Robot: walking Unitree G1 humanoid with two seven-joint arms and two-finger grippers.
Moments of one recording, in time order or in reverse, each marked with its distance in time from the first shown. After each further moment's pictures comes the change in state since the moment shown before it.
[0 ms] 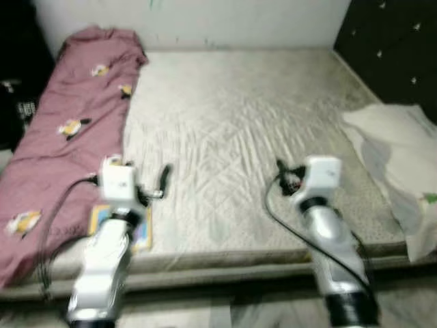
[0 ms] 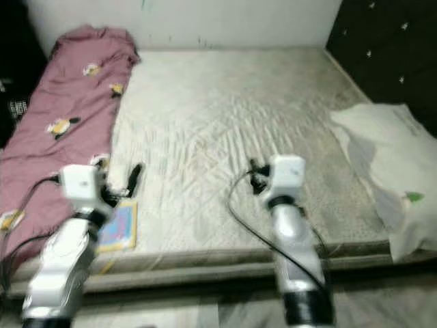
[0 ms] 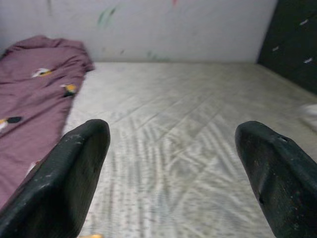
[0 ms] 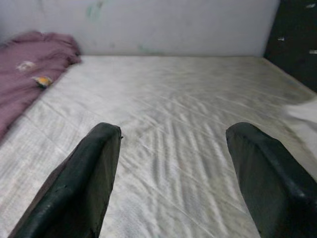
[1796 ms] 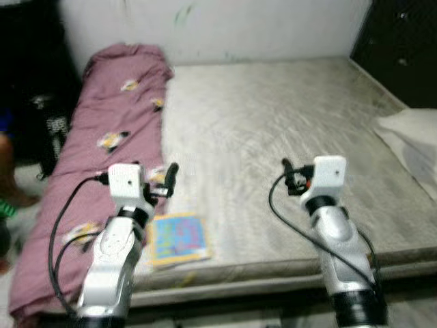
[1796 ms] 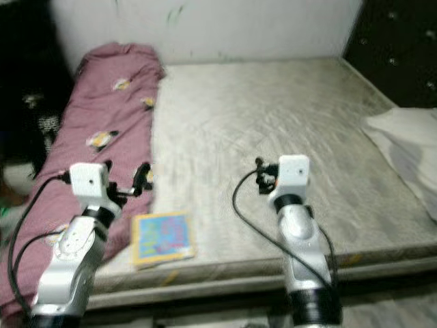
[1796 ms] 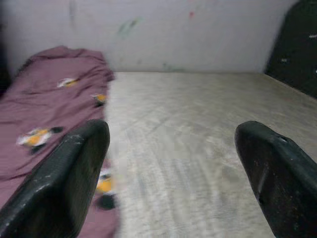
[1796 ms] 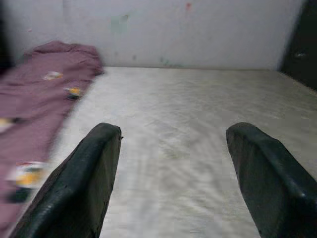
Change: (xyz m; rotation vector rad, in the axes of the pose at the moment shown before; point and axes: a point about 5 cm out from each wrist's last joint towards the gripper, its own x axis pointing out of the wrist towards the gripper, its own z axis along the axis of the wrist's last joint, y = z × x) left arm 0.004 -0.008 0.000 -0.023 0.012 -0.005; right arm 0.000 -0.010 -0.003 -0.028 0.002 -0.029
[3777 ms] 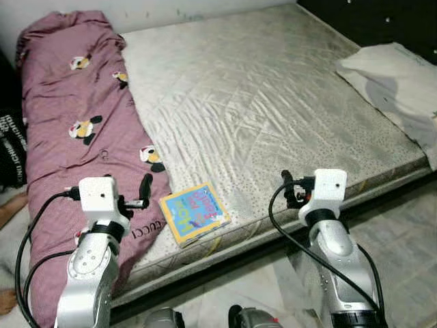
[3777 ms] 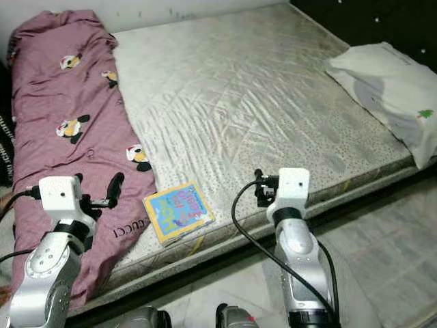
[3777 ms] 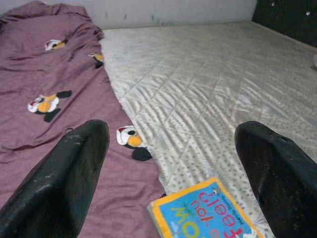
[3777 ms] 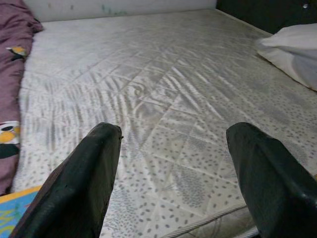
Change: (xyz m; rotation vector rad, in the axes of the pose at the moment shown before) left arm -0.025 0.023 0.001 0.015 0.029 0.105; right arm -0.023 -0.005 -0.008 0.011 0.059 -0.045
